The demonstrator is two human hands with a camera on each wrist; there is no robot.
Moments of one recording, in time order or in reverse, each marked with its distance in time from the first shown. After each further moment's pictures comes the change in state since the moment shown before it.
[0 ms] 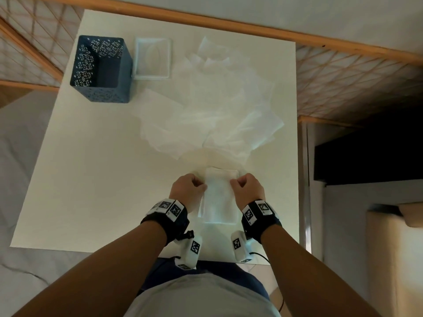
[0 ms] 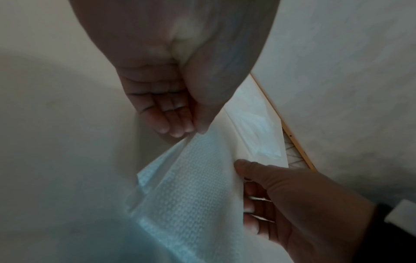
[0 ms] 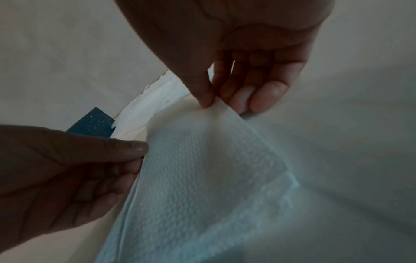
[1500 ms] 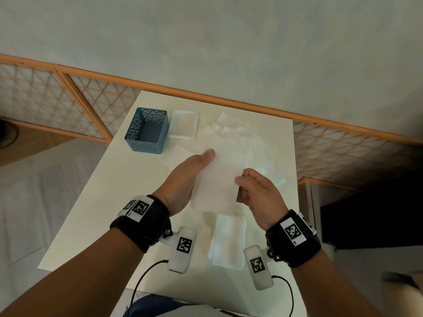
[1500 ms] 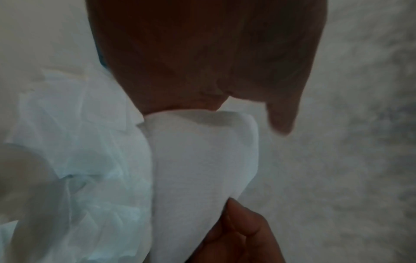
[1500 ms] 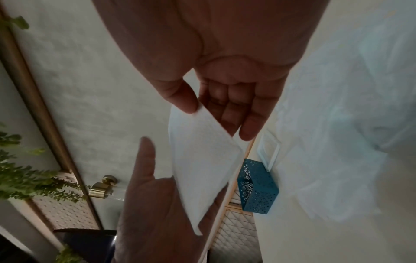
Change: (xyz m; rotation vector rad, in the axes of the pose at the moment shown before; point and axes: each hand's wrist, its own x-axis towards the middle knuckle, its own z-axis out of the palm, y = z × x) left_hand -0.093 0.116 -0.154 -0.904 -0.257 0.372; right_hand -0.090 -0.150 -0.111 0.809 -0.413 -0.401
